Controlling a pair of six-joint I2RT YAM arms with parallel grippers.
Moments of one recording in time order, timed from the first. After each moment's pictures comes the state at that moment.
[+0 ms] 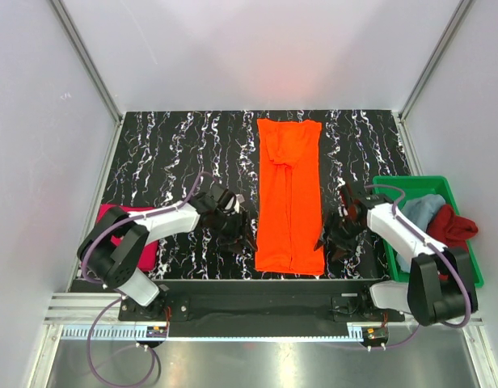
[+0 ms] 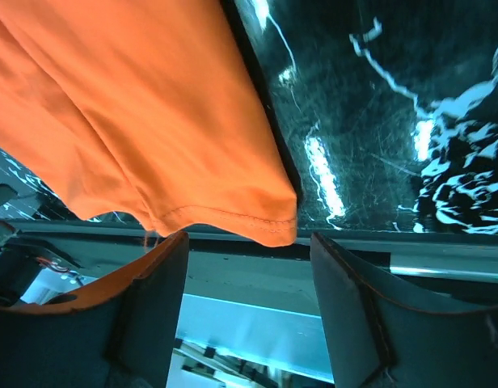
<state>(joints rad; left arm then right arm) -0.66 1.56 0.80 -0.38 0.55 -0.77 0.24 1.29 0.75 -0.89 -0.29 0.64</state>
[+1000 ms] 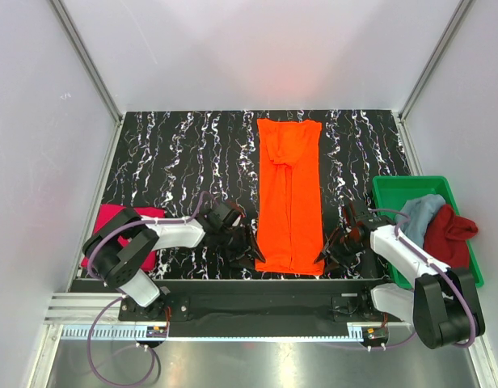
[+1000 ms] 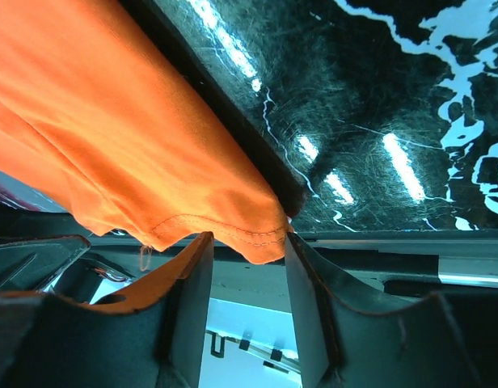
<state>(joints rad) -0.79 1.59 0.65 -0.11 0.53 -1.17 0.24 1.13 0.50 -0.76 -0.36 0.90</state>
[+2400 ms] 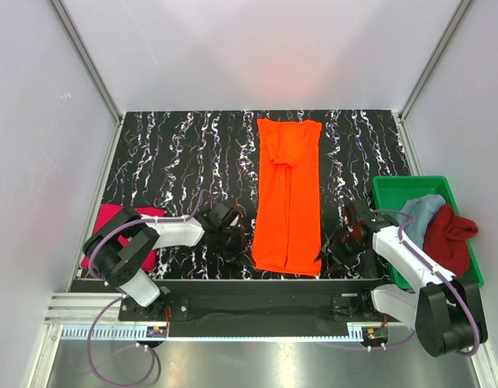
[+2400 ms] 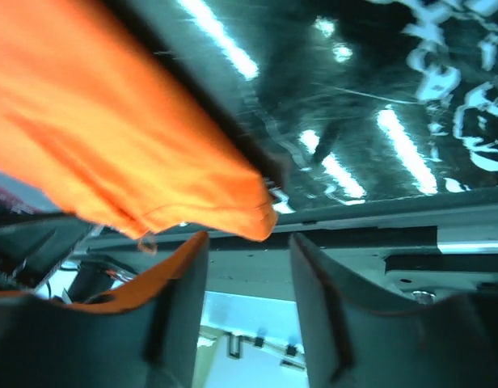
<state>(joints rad) -0.77 1.60 0.65 -0.15 0.51 -1.09 0.25 1.09 0.52 -0.84 -0.34 0.96</state>
